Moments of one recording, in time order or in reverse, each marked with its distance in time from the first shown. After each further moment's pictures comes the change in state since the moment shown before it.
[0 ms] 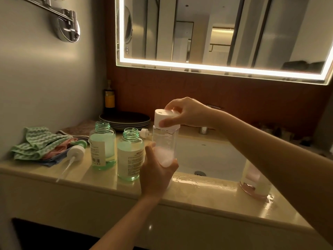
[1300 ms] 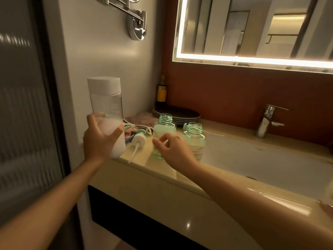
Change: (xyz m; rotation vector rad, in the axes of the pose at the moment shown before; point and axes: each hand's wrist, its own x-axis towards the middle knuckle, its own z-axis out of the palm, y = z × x) left_hand 0.075 -0.107 -0.237 0.196 0.387 -0.166; right_hand 0.019 -0.101 0.184 0.275 0.096 0.018
